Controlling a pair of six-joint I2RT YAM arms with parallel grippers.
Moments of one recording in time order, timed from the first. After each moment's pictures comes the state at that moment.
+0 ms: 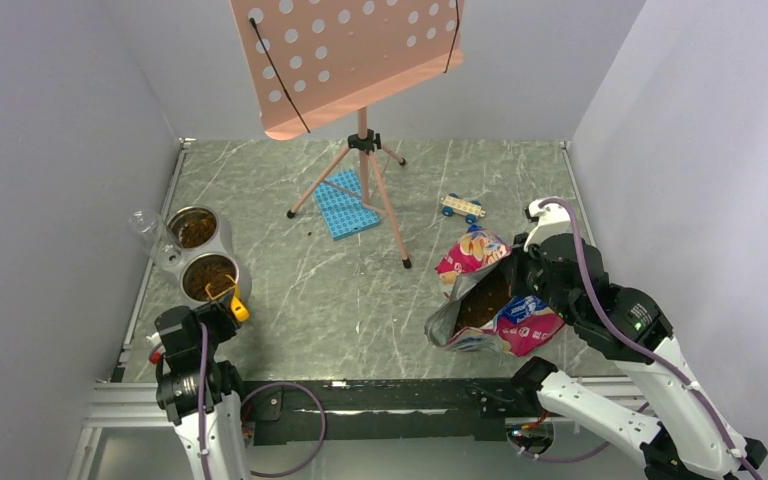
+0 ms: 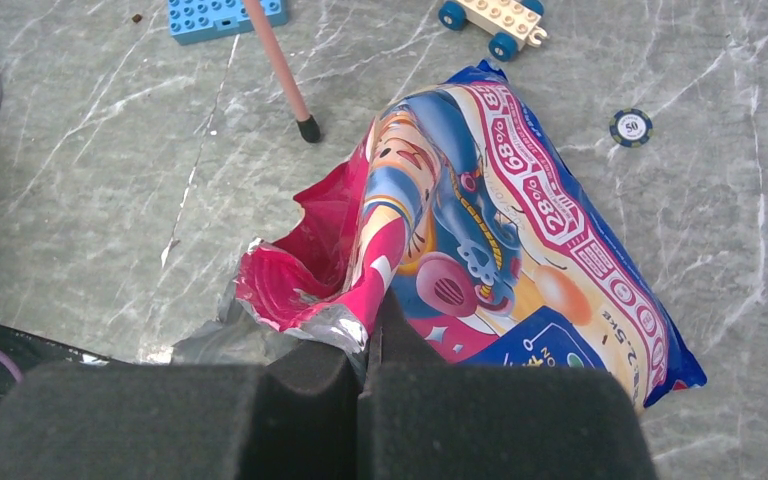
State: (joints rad) left arm 0.38 0.04 0.37 -0.90 0.16 -1.75; right arm 0.69 0.69 1.17 -1.02 0.34 0.32
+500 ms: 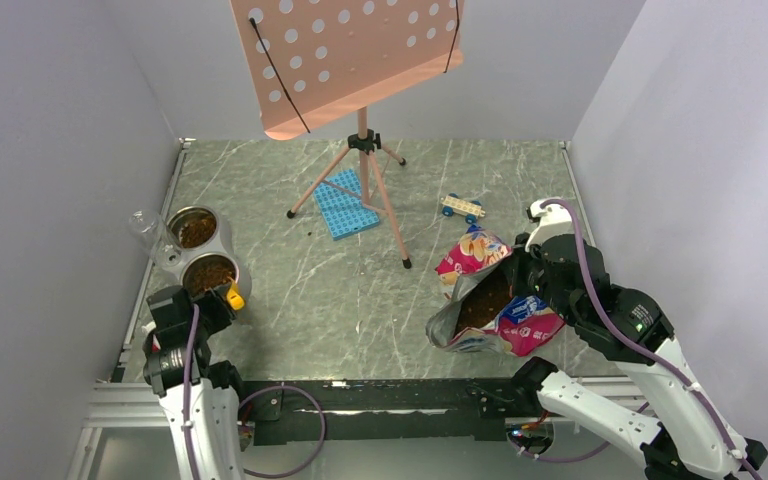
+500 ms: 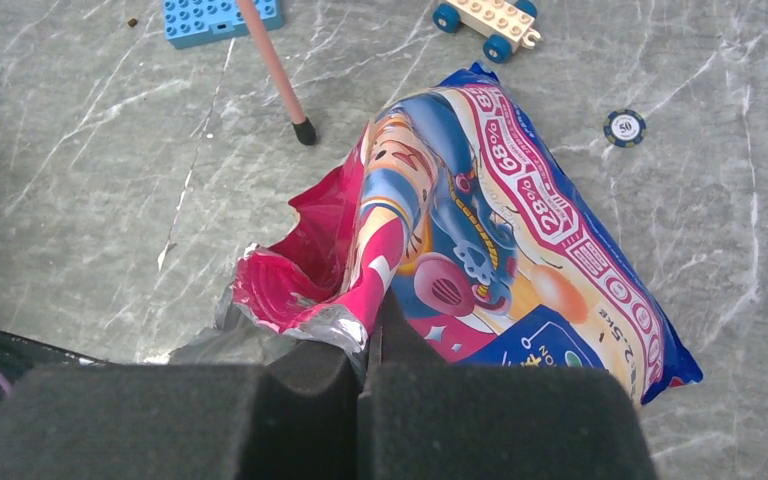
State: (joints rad) left arm 0.38 0.30 0.47 -0.89 0.16 -1.76; right arm 0.69 0.69 1.17 -1.03 0.35 0.32
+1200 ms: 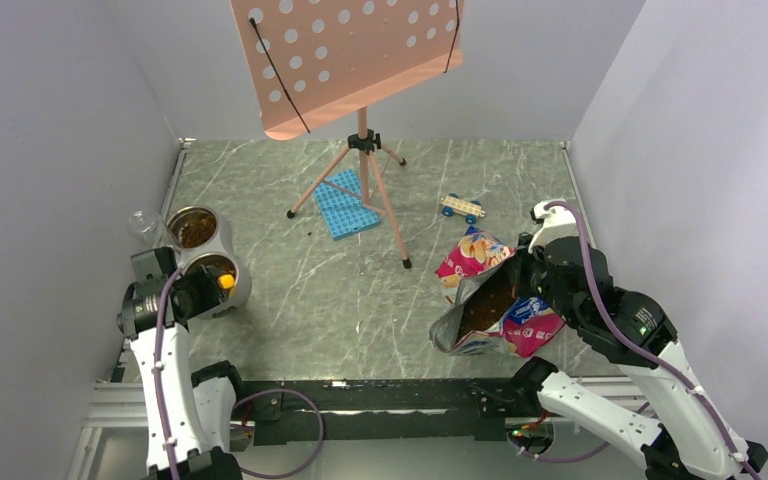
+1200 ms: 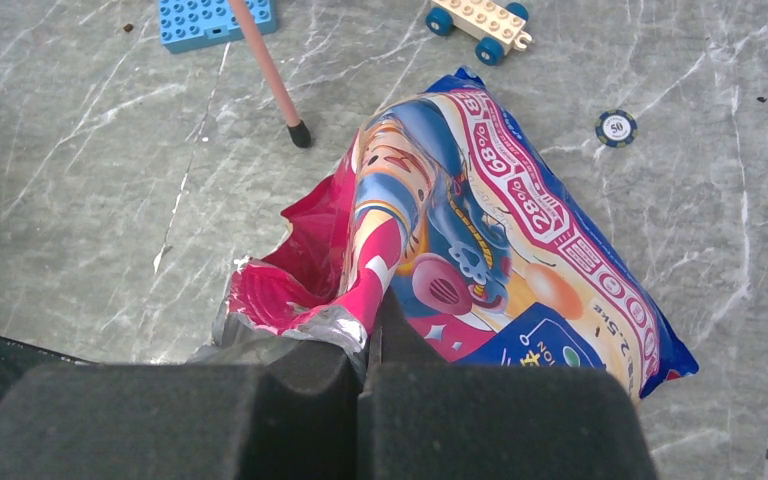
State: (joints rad) left arm 0.39 0.70 0.74 -1.02 0.16 -1.72; right arm 0.69 0.67 1.17 -1.03 0.37 0.32
